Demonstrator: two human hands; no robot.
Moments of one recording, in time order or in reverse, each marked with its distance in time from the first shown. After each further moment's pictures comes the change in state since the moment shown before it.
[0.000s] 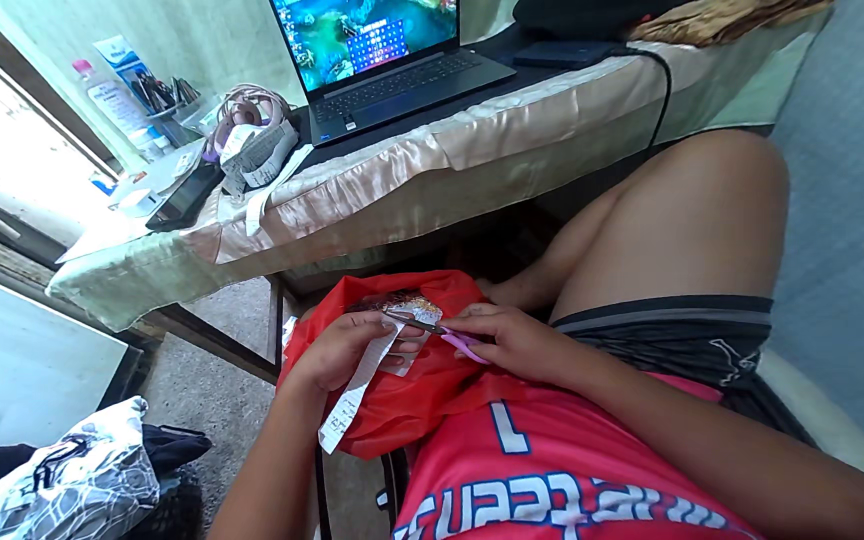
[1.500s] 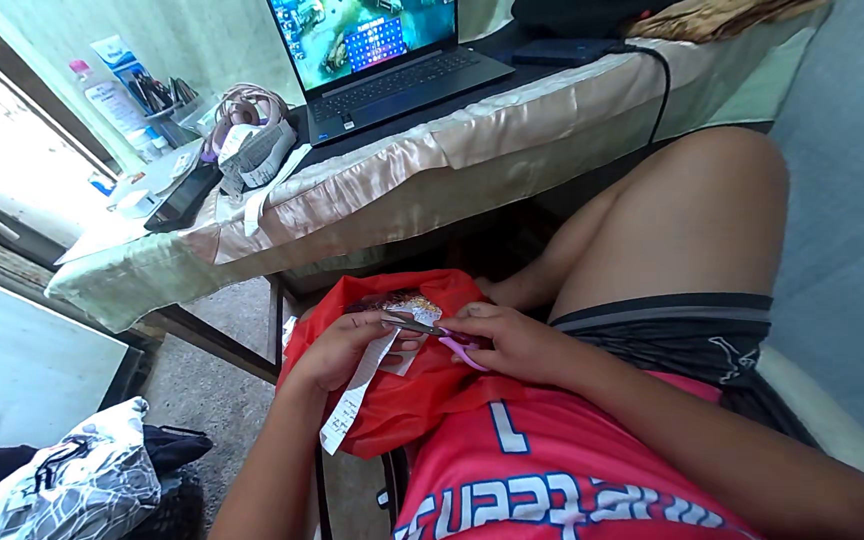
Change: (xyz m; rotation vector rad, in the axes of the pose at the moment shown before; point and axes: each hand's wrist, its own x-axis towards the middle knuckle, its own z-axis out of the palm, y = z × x) left_hand 0.001 0.000 0.000 0.041 0.006 -0.002; right_hand 0.000 0.003 0.002 -0.083 -0.020 -0.041
